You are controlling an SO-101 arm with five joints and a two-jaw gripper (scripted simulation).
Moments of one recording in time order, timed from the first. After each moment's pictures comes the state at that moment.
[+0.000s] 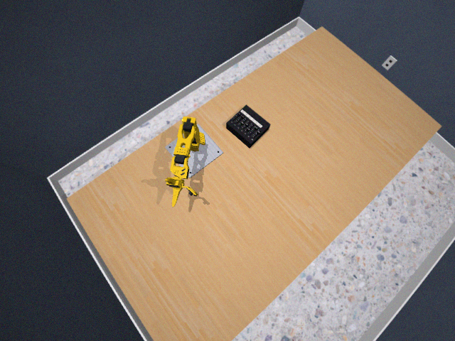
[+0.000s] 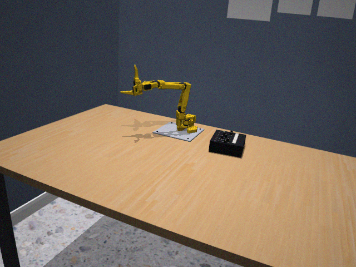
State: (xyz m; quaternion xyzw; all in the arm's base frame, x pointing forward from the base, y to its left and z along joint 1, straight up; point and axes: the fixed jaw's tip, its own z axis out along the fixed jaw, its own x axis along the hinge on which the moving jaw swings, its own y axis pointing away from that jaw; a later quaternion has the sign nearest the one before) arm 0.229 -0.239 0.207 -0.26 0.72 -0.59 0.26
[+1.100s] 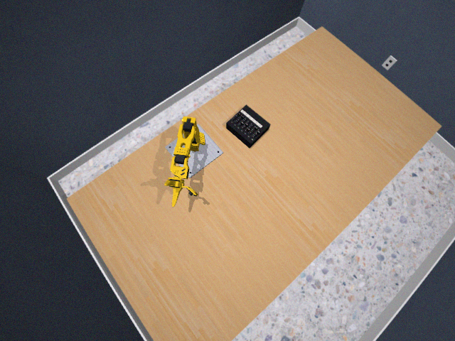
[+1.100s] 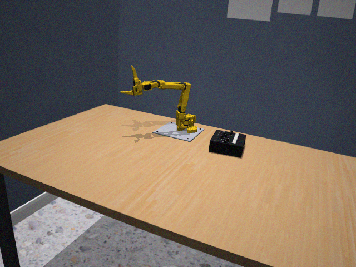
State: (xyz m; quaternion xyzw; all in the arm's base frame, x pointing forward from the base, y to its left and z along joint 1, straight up) arm 0.229 -0.239 0.207 -0.26 0.72 -0.59 0.26
